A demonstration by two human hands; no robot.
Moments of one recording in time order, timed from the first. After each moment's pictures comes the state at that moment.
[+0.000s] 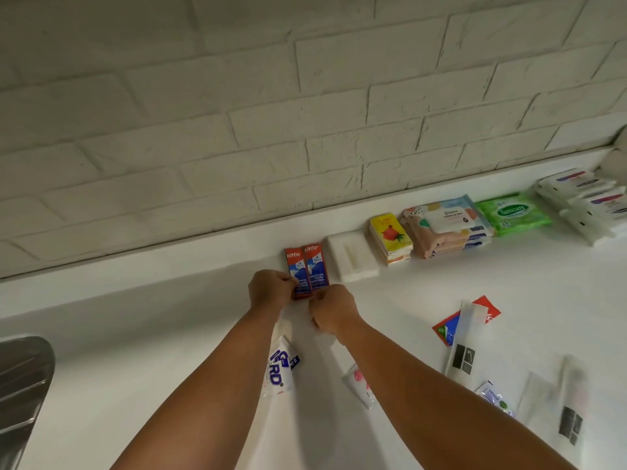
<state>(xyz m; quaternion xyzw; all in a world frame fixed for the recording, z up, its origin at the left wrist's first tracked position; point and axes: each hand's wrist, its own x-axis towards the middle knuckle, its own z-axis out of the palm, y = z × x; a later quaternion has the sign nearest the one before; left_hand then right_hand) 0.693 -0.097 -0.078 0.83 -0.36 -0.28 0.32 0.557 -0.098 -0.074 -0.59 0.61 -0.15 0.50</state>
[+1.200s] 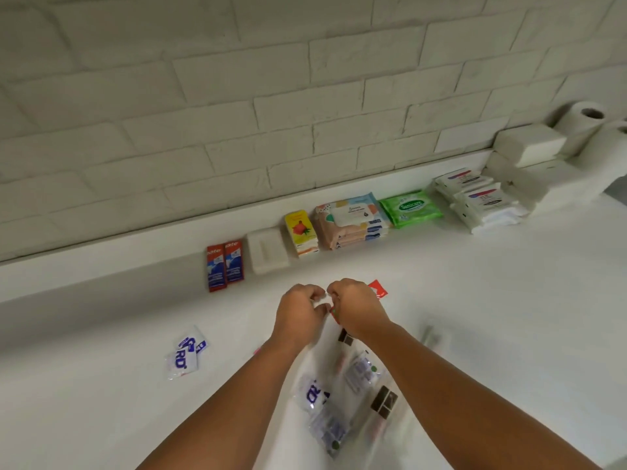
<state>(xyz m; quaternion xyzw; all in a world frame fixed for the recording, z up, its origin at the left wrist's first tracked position) 0.462 -0.062 -0.069 0.72 -0.58 -0.27 0.27 0.327 -0.103 -0.056 -0.81 0.54 -0.07 0.21</state>
